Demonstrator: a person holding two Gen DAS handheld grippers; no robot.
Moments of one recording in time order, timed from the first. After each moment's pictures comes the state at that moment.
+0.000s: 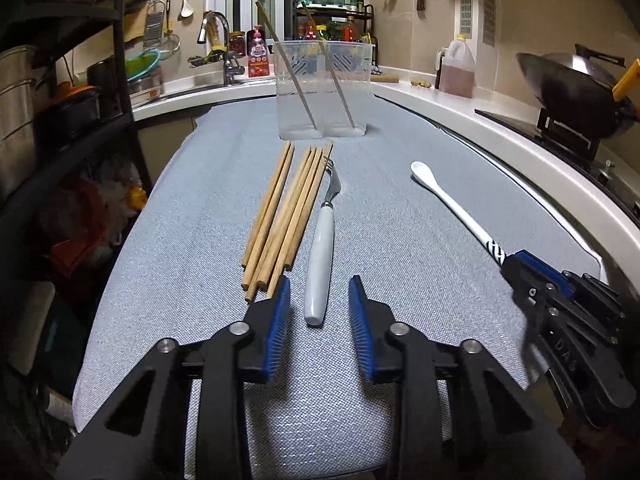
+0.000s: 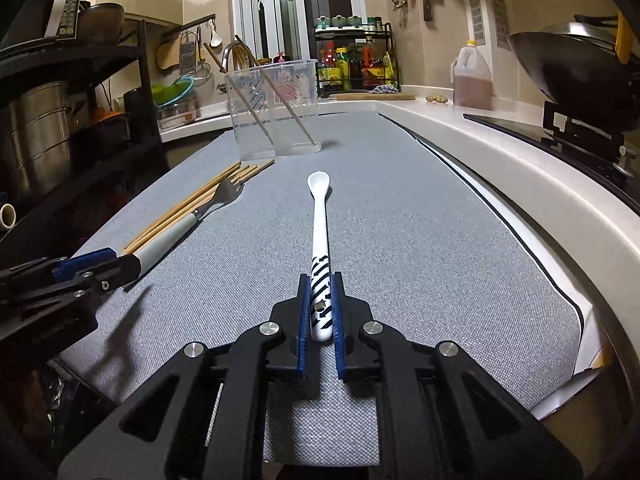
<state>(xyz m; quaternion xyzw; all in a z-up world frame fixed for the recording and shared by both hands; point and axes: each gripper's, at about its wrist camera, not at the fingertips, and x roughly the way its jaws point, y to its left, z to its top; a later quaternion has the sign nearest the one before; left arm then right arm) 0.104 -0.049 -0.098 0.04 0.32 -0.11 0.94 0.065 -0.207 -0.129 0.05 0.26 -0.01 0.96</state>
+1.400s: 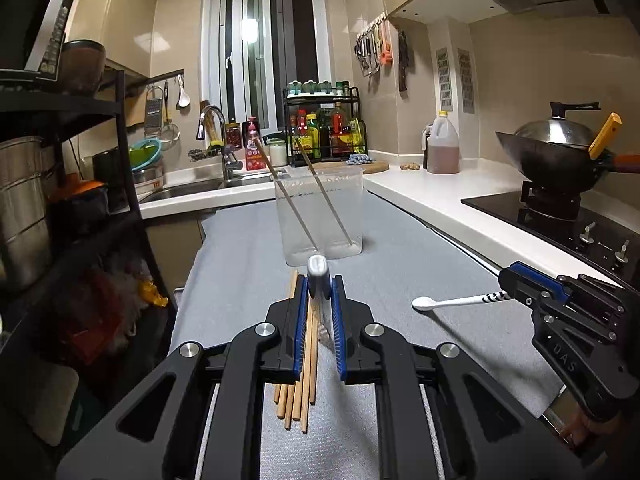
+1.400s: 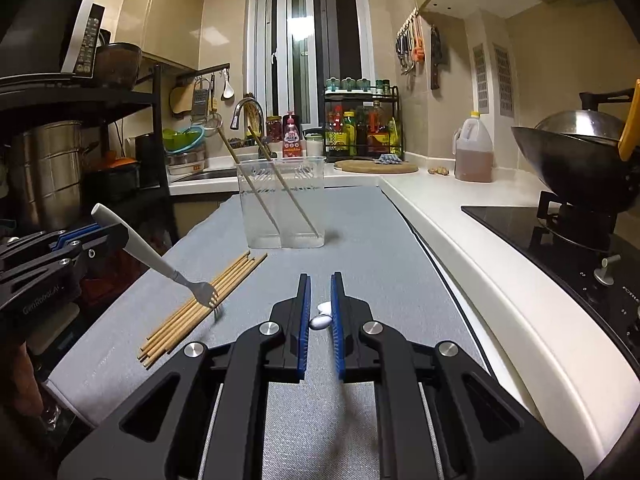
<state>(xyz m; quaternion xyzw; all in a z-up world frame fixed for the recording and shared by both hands) 0.101 -0.050 0.000 0.06 0.16 -0.13 0.98 0.070 -0.211 -0.042 0.02 0.17 -0.01 0.99</state>
